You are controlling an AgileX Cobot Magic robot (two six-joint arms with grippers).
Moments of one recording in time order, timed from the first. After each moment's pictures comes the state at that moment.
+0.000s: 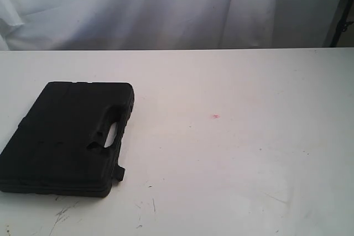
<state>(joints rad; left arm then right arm) 0.00 0.05 0.00 0.07 -0.15 -0.05 0.07 0.00 0.00 0.20 0.34 0.02</state>
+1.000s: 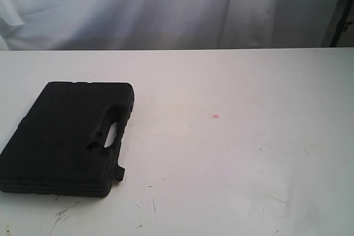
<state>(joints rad) 0.00 0.85 -0.81 0.04 0.33 -0.14 0.07 0.00 0.00 0.20 0.34 0.02</state>
